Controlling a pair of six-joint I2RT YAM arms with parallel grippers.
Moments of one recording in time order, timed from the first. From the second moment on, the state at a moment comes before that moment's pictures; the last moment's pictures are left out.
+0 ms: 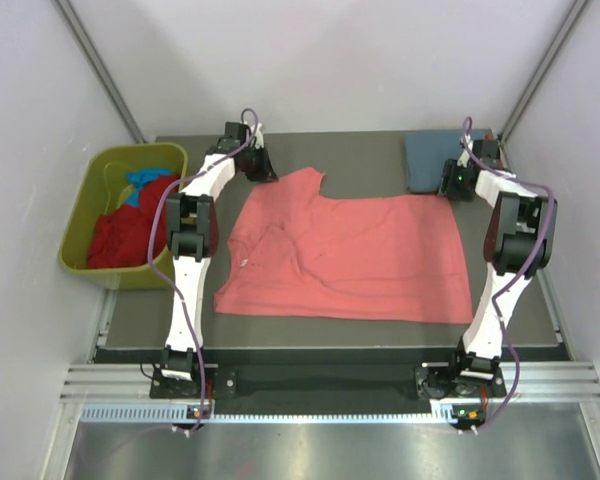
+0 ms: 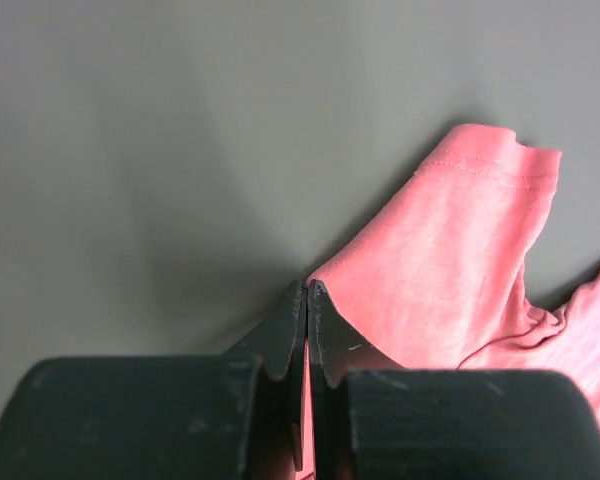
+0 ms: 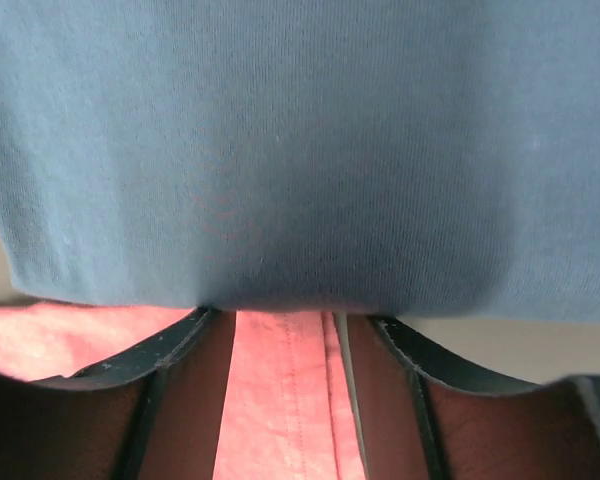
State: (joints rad) left arm -0.14 2.58 2.26 -0.52 0.47 -0.24; right arm -0.17 2.12 1.54 -0.31 -0.20 0.07
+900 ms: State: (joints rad) left arm -0.12 2.51 2.19 -0.40 0.44 -0.35; right arm -0.17 1.93 1.32 -0.04 -0.17 0.06
